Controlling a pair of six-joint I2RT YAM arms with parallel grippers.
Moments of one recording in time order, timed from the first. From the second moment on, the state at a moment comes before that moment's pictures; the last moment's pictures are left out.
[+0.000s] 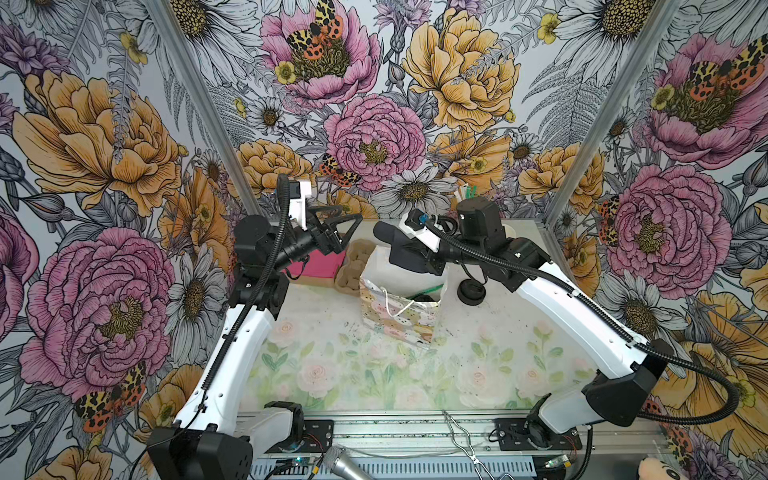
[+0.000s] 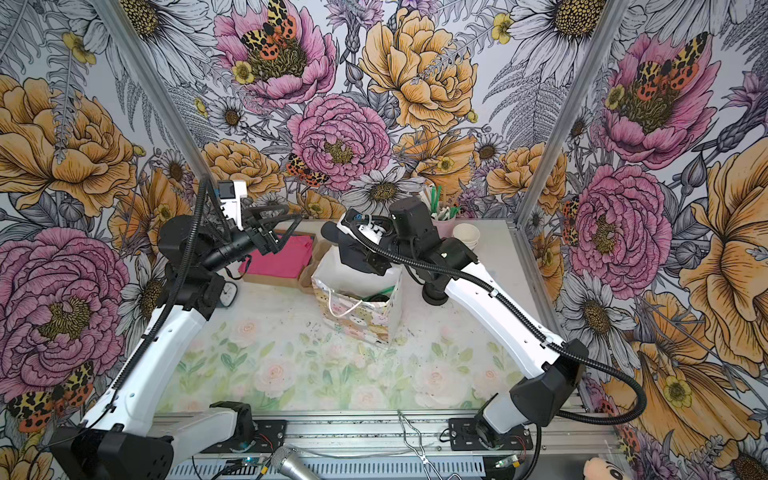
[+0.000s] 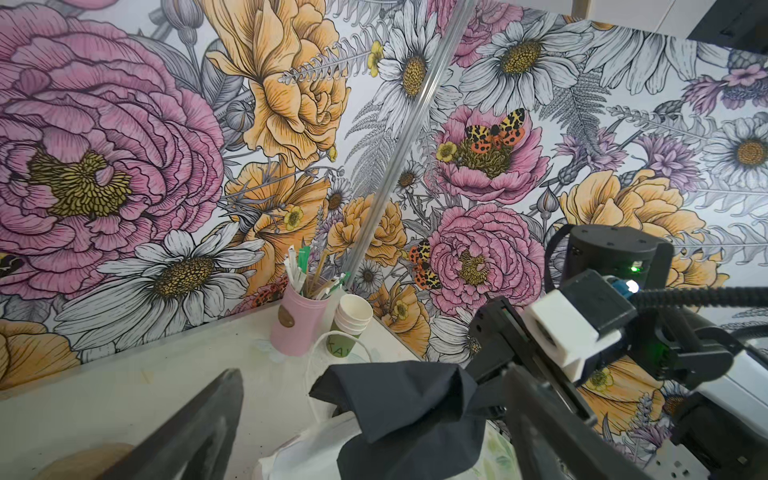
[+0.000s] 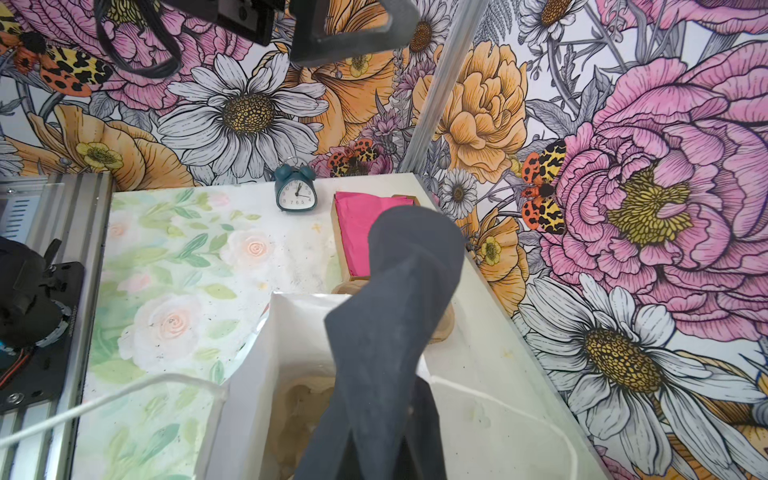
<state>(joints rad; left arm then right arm) -0.11 1.12 1.16 0.13 0.77 -0.52 0.67 1.48 1.64 -0.63 -0.36 -0.45</state>
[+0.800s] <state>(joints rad) -0.11 1.11 1.09 0.09 0.72 -0.47 0.68 1.52 1.51 -0.64 -0.37 -0.41</state>
